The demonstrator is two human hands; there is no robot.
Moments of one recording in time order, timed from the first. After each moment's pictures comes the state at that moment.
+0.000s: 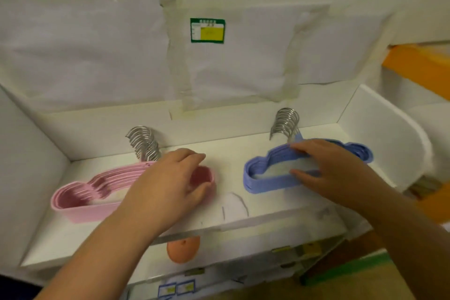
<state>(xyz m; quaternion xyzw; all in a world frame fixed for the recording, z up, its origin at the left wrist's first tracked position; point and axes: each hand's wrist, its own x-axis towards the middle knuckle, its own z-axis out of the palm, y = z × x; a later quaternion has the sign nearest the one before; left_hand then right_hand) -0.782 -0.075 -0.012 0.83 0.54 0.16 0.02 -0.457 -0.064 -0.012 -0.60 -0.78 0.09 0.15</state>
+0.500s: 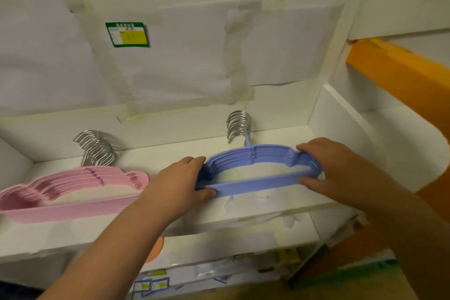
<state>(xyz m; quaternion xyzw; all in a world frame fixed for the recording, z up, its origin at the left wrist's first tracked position) -0.633 -0.039 -0.038 0.78 0.62 0.03 0.08 -0.308 -0.033 -0.027 -0.59 -0.80 0.10 0.10</state>
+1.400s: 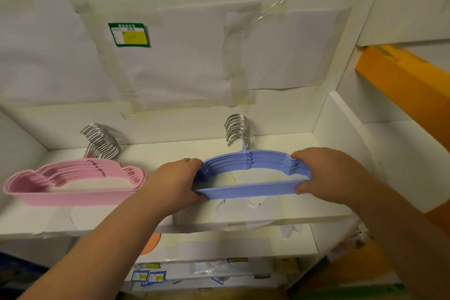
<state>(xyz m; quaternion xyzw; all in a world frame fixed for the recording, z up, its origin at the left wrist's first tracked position) -0.622 -0.026 -0.047 0.77 0.64 -0.02 0.05 -0.301 0.007 -0.035 -0.58 -0.81 0.10 0.02</state>
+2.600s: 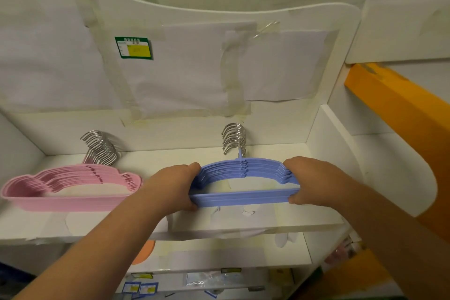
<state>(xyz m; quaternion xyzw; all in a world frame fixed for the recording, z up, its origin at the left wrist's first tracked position) -0.622 -0.016 -0.048 0.76 0.64 -0.06 0.05 -0.303 0.020 -0.041 -0.55 -0.83 0.08 -0.04</state>
